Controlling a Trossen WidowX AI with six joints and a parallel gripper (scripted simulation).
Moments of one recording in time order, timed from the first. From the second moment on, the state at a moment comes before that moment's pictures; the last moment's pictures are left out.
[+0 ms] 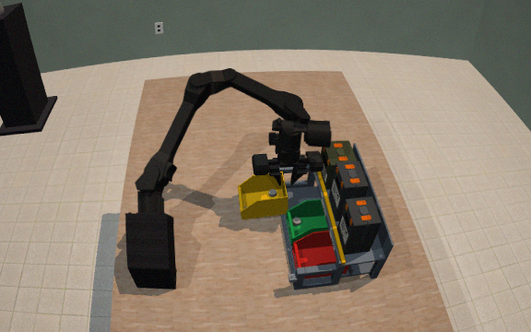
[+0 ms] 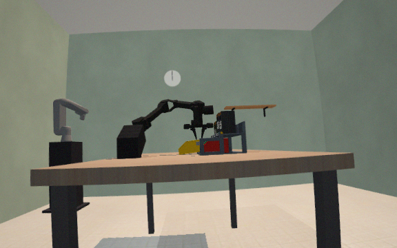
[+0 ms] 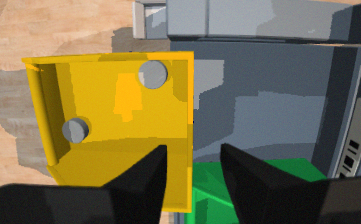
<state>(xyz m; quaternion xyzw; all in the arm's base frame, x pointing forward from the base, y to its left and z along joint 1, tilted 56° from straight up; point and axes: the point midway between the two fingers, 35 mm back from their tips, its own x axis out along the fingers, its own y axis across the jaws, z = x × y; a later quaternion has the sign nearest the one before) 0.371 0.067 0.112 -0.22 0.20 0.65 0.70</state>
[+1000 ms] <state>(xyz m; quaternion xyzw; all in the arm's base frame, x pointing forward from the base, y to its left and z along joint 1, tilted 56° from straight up) 0.371 0.080 0.105 -0.22 0.20 0.66 0.69</state>
